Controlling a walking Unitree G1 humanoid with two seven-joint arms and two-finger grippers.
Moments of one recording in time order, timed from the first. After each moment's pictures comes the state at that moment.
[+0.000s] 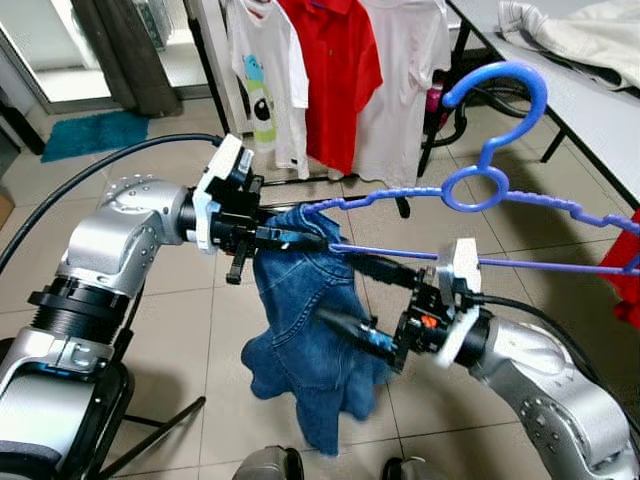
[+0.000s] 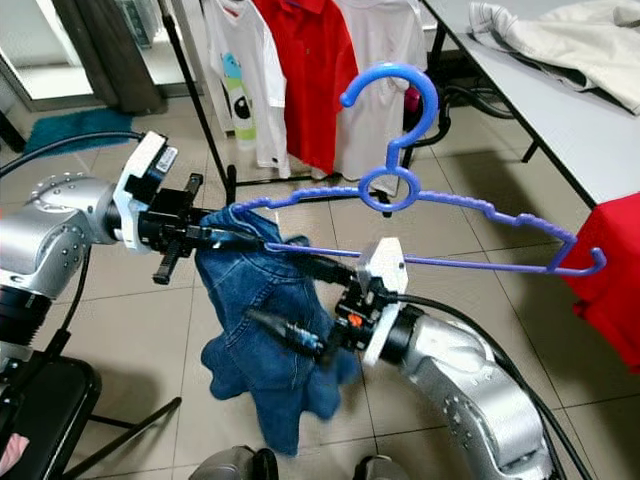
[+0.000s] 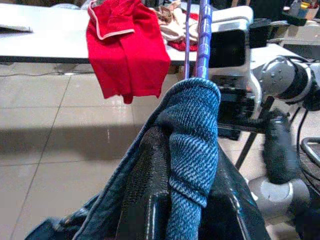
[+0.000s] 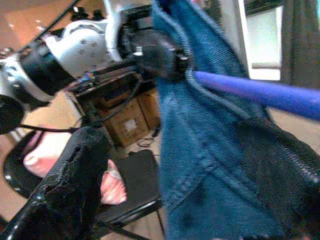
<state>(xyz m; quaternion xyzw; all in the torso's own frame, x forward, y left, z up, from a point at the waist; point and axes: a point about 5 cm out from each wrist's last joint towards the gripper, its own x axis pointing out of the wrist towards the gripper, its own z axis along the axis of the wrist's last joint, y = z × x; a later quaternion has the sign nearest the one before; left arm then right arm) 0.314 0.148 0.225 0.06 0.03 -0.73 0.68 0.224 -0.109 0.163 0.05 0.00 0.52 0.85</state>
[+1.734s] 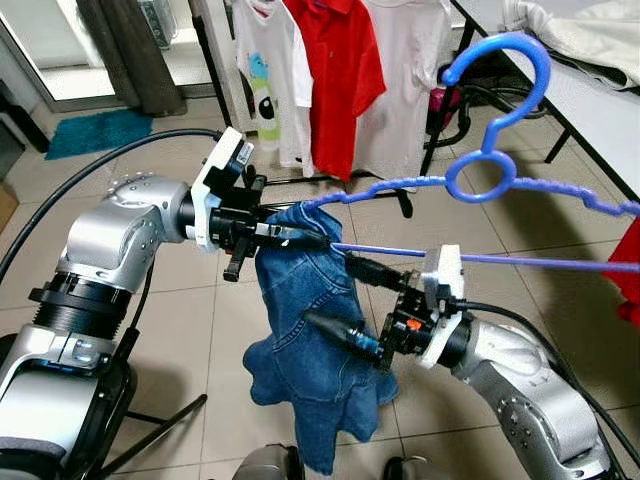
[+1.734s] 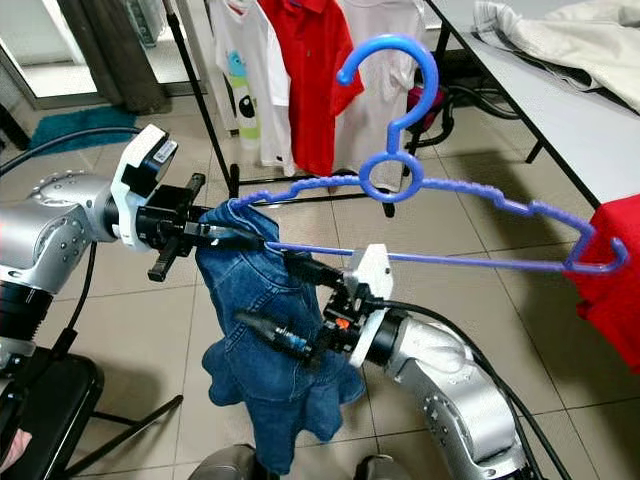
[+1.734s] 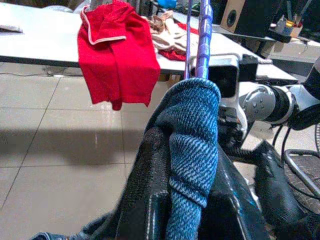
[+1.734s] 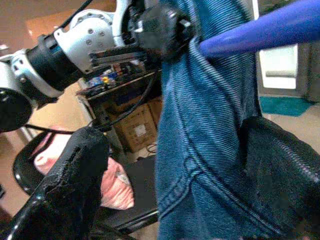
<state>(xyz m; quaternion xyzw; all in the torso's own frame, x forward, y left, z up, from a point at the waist) 0.314 0.144 0.231 0.03 0.04 -0.74 0.67 0.224 -0.094 0.151 0.07 -0.02 0.56 0.82</state>
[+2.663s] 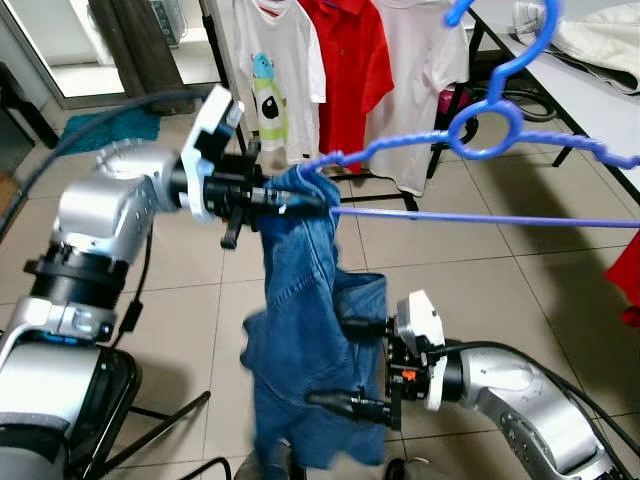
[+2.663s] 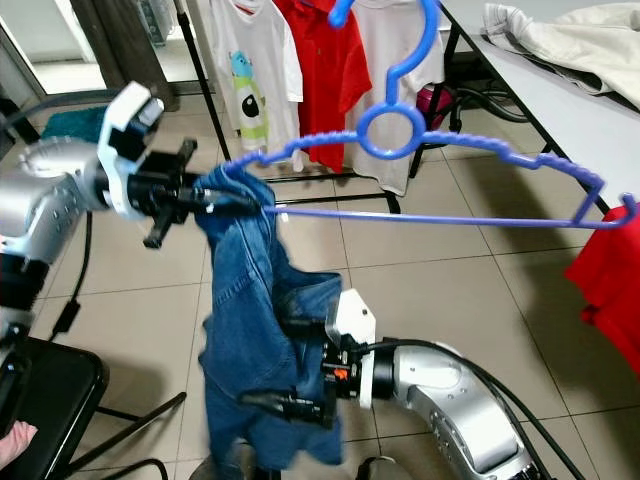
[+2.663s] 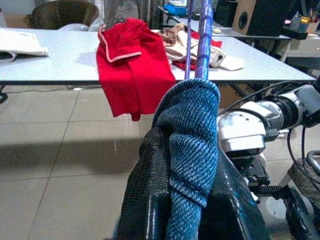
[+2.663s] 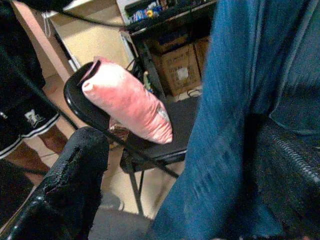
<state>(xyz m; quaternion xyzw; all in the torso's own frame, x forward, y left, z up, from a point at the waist) 0.328 0.148 0.262 0.05 0.00 -0.73 0.68 0.207 -0.100 0.107 0.01 0.08 0.65 0.76</state>
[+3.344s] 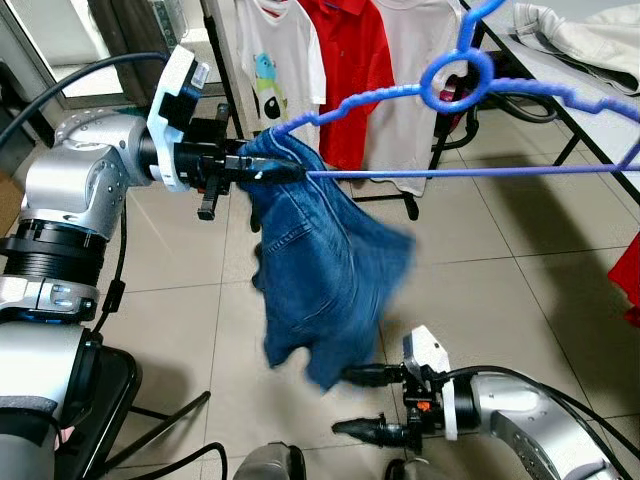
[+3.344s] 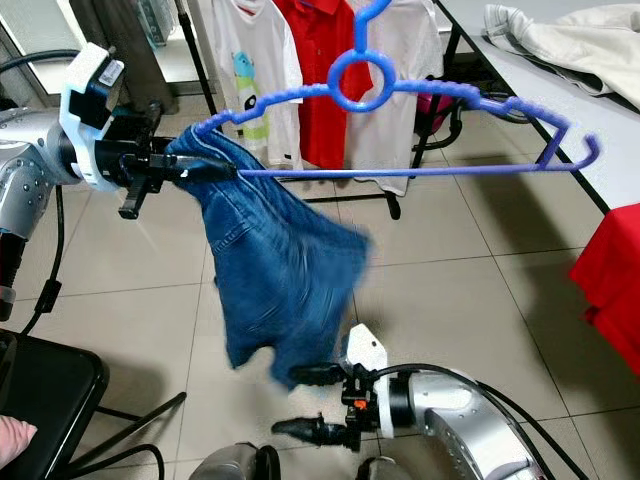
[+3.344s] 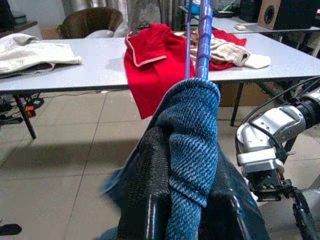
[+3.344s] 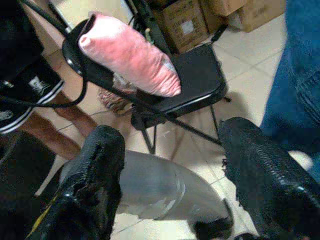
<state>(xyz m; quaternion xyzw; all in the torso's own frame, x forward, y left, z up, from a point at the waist) 0.337 0.171 0.281 0.08 -0.03 -0.70 0.71 0.199 -0.126 0.069 0.00 0.17 0.64 0.75</state>
